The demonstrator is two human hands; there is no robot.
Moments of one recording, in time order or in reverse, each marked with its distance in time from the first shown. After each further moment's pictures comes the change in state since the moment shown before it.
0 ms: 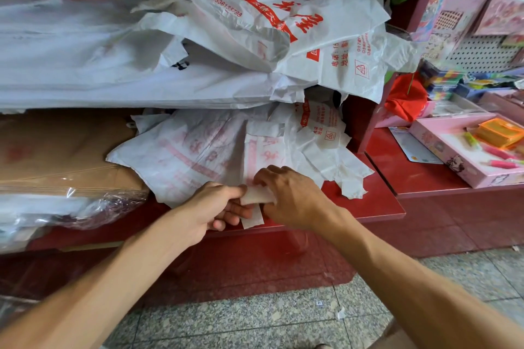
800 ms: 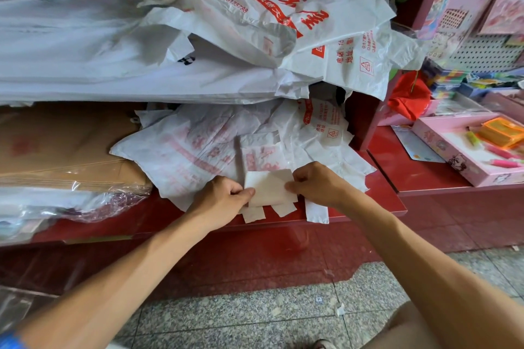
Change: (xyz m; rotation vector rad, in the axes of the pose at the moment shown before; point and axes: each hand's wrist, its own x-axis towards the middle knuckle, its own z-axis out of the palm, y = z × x) left_hand 0.019 -0.018 0.002 0.608 0.213 0.320; right_hand -0.001 0.044 -0.009 0.443 -0.174 0.434
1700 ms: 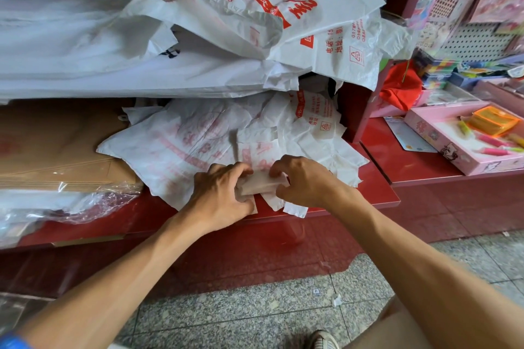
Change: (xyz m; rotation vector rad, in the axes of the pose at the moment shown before) left_hand 0.006 -0.003 0.007 0.341 0.054 0.345; right_hand -0.005 -0.010 0.006 -0.376 0.053 -0.262
